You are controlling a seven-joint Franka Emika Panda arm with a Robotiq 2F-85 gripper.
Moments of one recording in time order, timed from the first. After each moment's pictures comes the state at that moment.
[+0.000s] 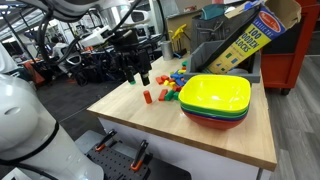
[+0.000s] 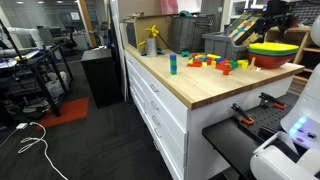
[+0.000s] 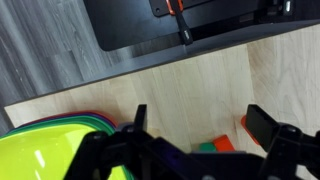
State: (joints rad) arm -0.25 -0.78 -0.15 -2.81 -0.20 2.00 0.00
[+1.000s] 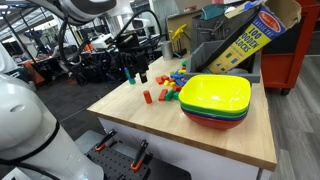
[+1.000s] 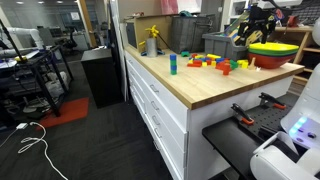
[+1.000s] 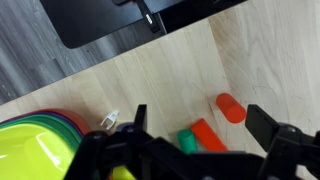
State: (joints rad) arm -0.20 -0.63 -0.07 -2.76 -0.07 2.11 0.18
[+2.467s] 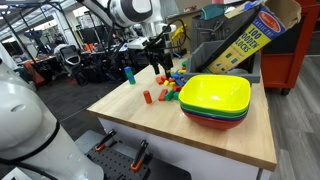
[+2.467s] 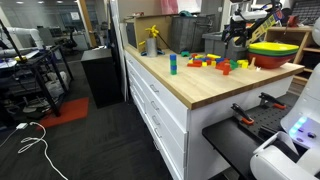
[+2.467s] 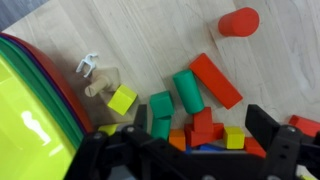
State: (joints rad) arm -0.20 -0.16 -0.08 -2.45 -0.06 2.26 0.26
